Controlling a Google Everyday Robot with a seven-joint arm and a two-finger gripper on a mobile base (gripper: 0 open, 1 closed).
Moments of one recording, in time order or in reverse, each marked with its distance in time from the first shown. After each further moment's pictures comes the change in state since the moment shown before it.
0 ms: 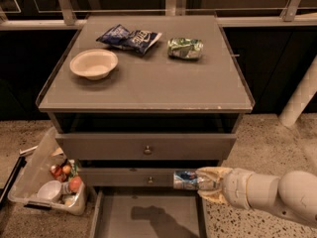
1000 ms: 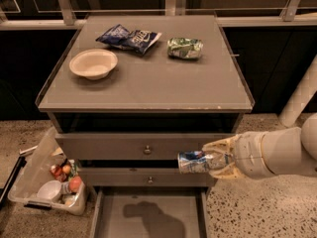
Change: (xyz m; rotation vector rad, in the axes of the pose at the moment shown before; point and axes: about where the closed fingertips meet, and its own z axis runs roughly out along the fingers) arm -0.063 -0.080 -0.088 -0.149 0.087 -0.093
